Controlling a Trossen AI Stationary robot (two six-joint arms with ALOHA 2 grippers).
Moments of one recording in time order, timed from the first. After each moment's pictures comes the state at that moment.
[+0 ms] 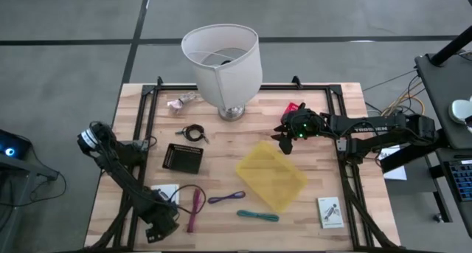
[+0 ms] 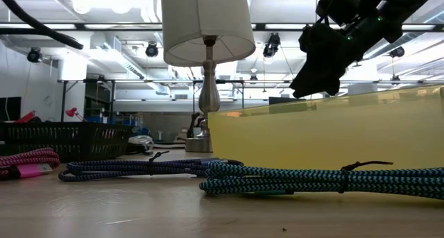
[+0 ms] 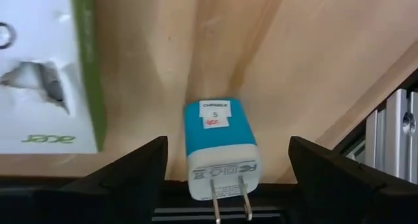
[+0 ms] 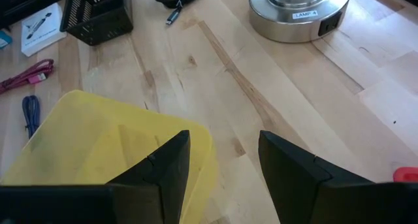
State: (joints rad) left arm -0.91 1.63 0.91 -0.74 0.44 -1.22; right arm -0.22 1.15 0.57 -0.07 -0.02 0.34
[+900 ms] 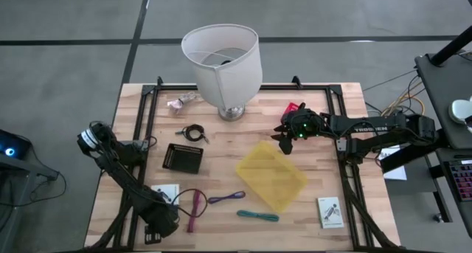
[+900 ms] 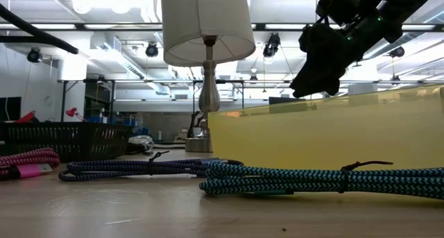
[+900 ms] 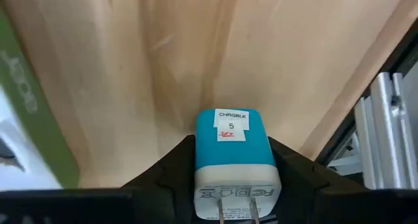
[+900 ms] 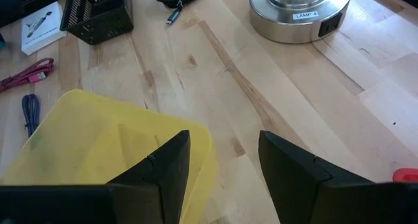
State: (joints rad) left arm -0.91 1.63 0.86 -0.61 0.45 -1.10; right arm -0.22 1.15 0.57 -0.07 -0.02 0.33
